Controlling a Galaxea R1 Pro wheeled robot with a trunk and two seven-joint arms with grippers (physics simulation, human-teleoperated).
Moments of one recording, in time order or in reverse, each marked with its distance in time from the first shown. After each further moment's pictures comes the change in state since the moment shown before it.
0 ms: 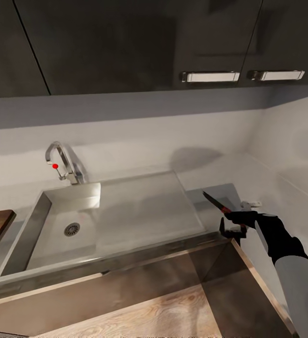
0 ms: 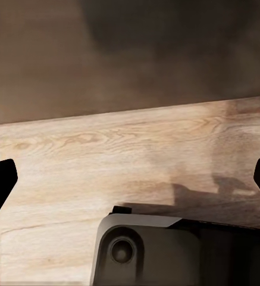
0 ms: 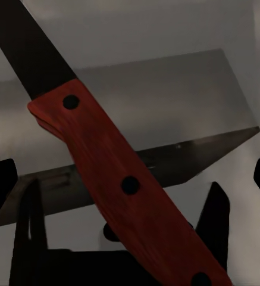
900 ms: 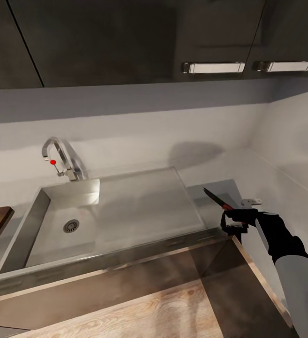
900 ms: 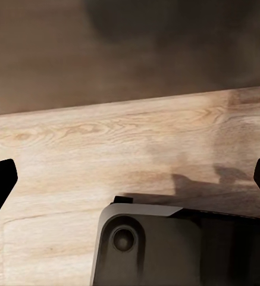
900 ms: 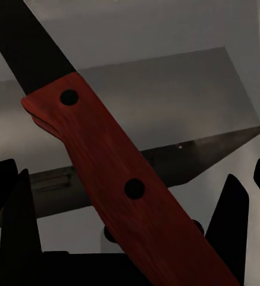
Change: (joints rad) left arm 0.000 0.000 0.000 0.001 0.000 0.000 0.000; right arm -0.001 0.000 -0.001 -0.027 -0.015 0.000 0.001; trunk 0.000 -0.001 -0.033
